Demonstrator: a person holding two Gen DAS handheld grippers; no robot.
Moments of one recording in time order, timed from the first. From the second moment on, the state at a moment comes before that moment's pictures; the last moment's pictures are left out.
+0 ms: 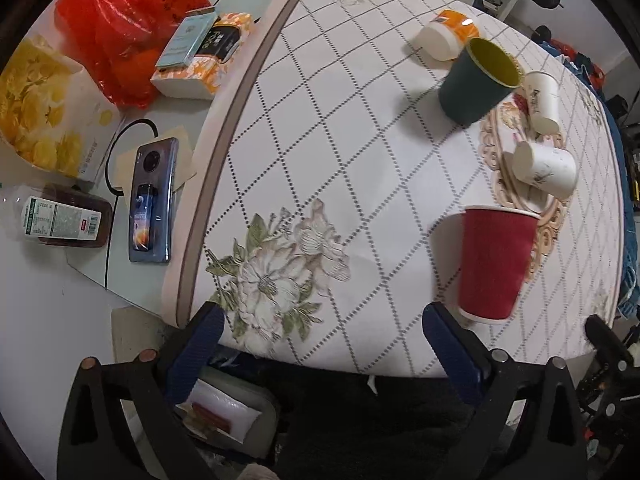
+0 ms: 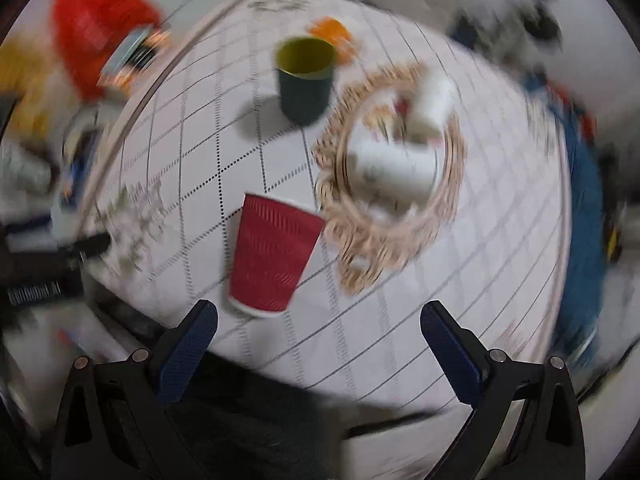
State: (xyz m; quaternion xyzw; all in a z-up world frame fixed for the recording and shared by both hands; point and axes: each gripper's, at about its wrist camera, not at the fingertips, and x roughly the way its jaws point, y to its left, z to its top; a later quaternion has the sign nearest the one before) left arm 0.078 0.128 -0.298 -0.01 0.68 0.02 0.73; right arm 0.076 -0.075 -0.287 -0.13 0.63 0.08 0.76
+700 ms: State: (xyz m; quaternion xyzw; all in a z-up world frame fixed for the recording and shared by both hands) left arm 0.082 0.154 -0.380 -0.07 0.72 0.08 0.69; right arm -0.031 -0.029 -0.409 -0.89 0.09 0.40 0.21
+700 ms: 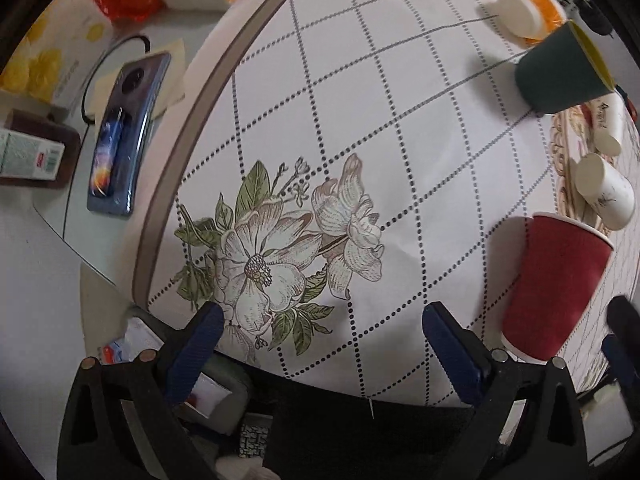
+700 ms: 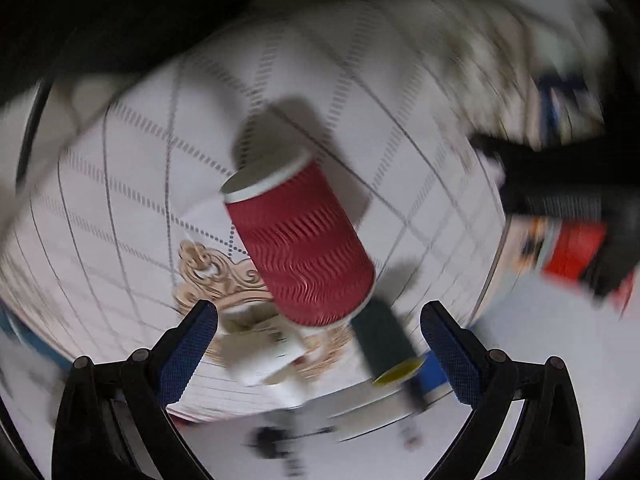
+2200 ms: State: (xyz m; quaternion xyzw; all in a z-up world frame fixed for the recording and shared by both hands) left arm 0.072 0.148 -0.396 -0.06 0.73 0.09 0.68; right arm -0.028 -0.055 -0.486 -0.90 -0.06 0.42 0.07
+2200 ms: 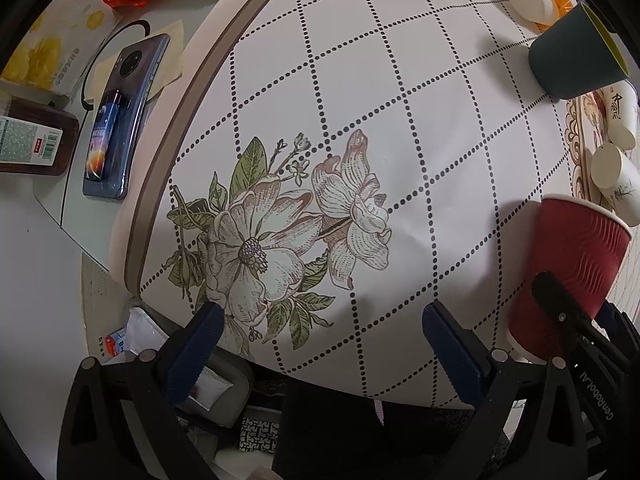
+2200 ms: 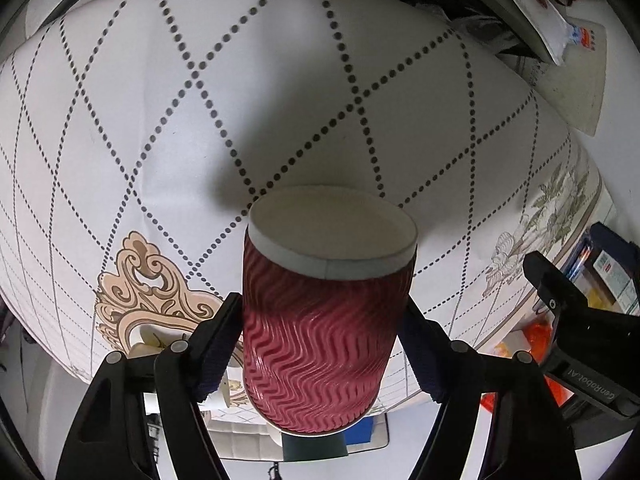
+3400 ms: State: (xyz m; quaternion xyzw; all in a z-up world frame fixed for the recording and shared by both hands) left arm 0.107 0.103 -0.372 0.00 0.72 0.07 0.69; right arm 0.066 0.000 -0.441 -0.62 0.55 0.32 0.46
